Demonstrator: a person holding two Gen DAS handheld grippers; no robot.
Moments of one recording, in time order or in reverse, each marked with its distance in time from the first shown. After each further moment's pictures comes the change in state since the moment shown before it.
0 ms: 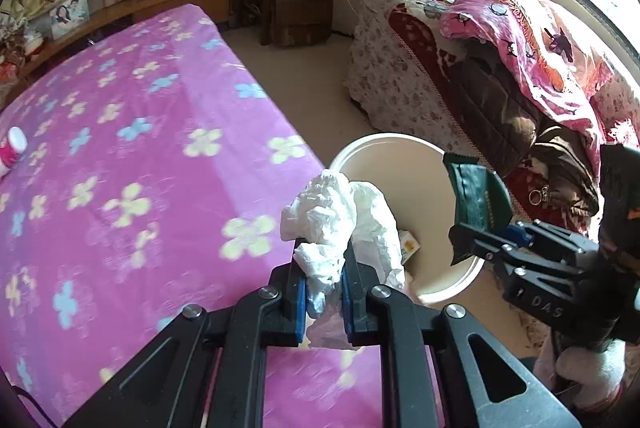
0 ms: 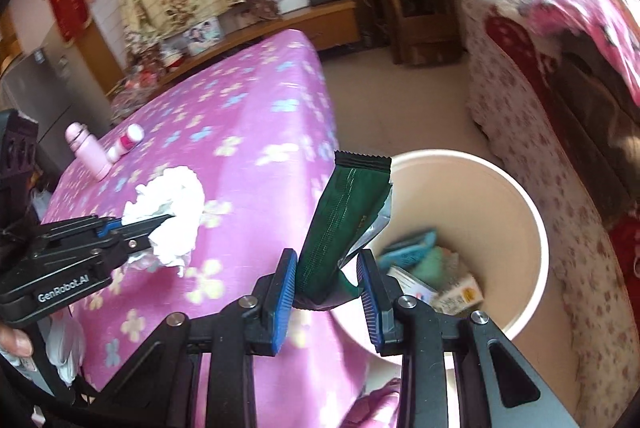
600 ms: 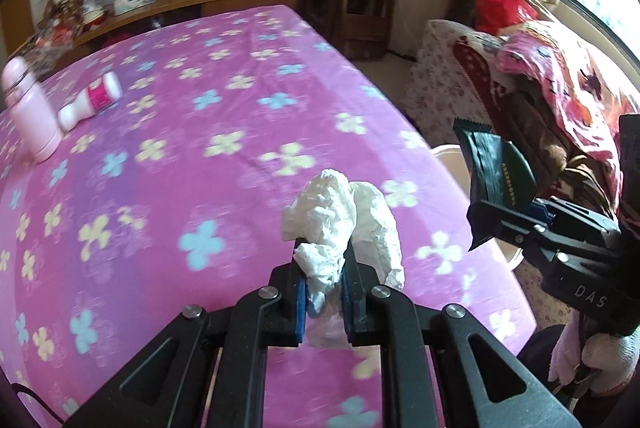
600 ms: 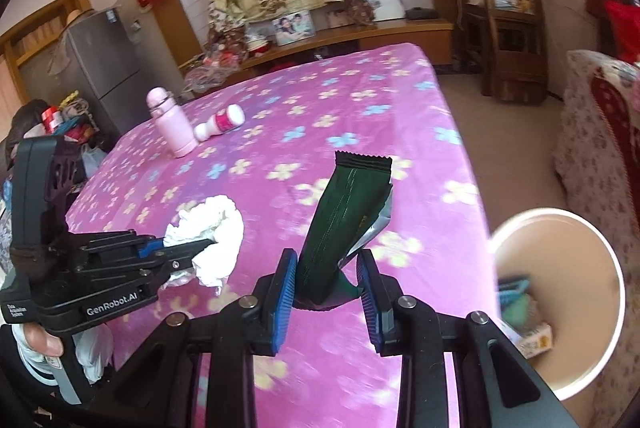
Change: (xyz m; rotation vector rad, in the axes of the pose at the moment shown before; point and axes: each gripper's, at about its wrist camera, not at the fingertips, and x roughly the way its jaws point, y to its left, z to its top) left arm -0.074 0.106 -0.051 -0.110 -0.061 0.104; right arm 0.004 0.149 0.005 -0.204 -0.038 0.186
